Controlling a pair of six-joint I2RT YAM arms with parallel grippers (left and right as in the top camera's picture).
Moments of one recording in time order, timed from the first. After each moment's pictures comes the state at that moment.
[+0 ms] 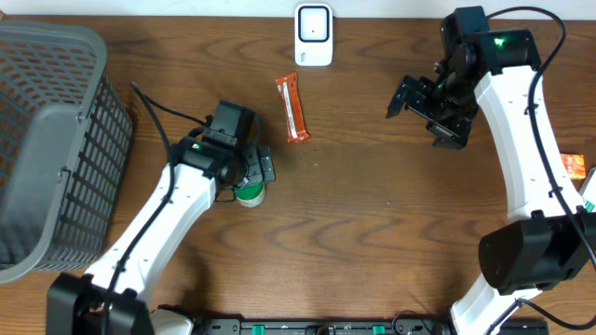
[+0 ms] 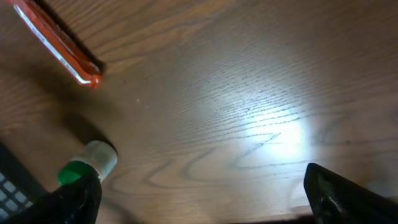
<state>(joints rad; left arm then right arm) -0.35 1.49 1.08 -0.84 -0.01 -0.57 0.13 1.87 1.91 -1.49 -0.23 0.60</state>
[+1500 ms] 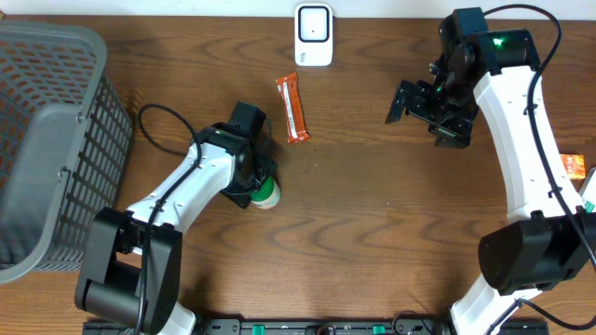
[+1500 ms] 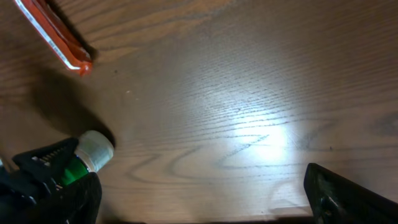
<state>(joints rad) -0.35 1.72 1.08 -0.79 0.14 -1.33 0.13 1.87 1.91 -1.51 -0.22 0.51</state>
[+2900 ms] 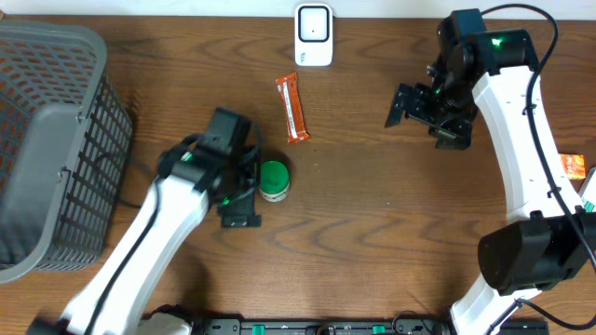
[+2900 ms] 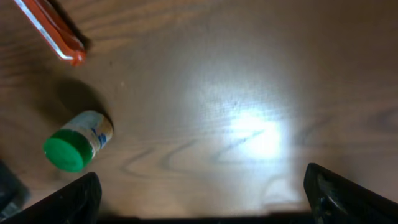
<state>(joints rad) -0.37 1.34 1.08 -1.00 0.22 -1.92 0.14 1.87 1.91 -1.55 -0.22 0.50</state>
